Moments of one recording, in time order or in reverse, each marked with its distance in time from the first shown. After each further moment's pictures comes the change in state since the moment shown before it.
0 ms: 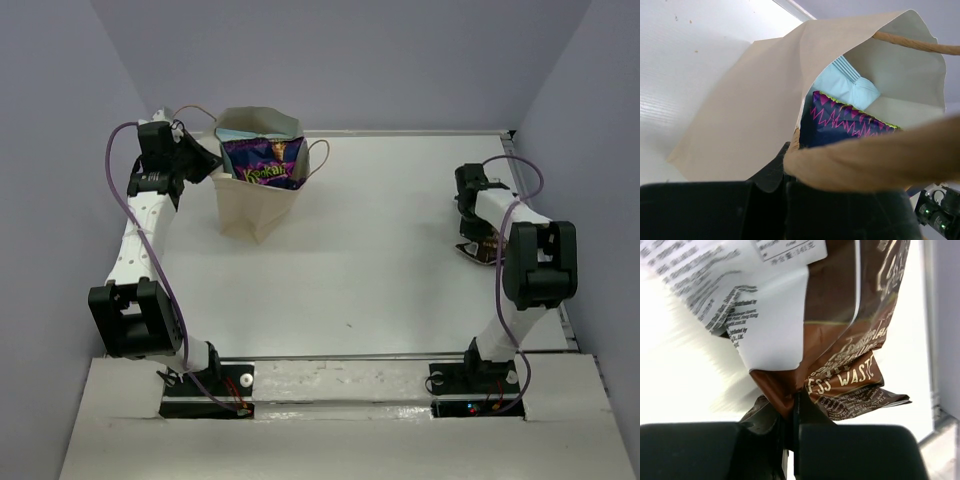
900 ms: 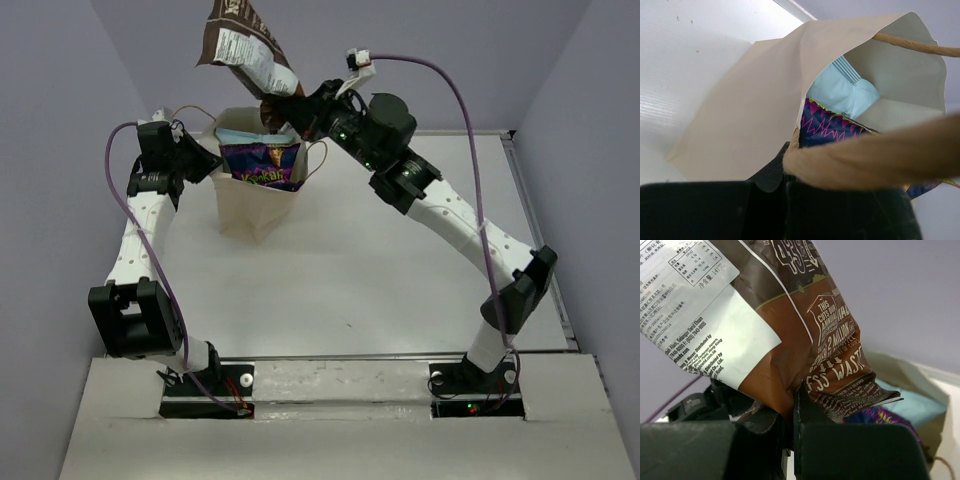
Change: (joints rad) left arm 0.002 0.001 0.000 0.000 -0.003 0.000; right arm 0.766 -0.108 0.694 0.761 -0.542 0.188
